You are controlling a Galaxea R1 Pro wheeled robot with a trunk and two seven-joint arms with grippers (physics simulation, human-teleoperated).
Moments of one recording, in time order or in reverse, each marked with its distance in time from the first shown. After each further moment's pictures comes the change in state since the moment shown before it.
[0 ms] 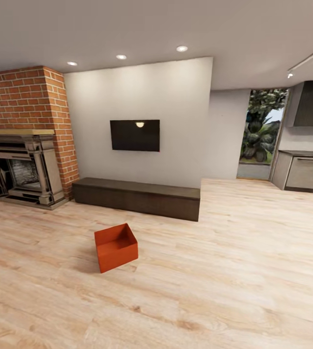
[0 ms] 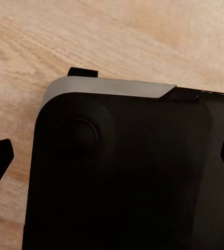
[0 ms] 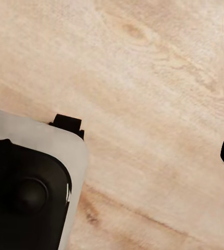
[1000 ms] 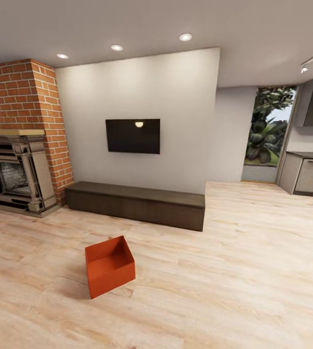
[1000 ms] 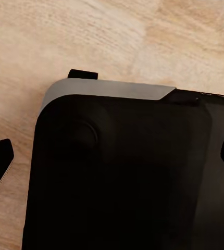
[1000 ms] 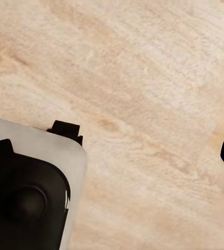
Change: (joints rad) left arm 0.000 0.000 0.000 0.000 0.001 -0.007 0.000; right arm 0.000 0.000 -0.006 -0.004 -0.007 -0.014 -0.008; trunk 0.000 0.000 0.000
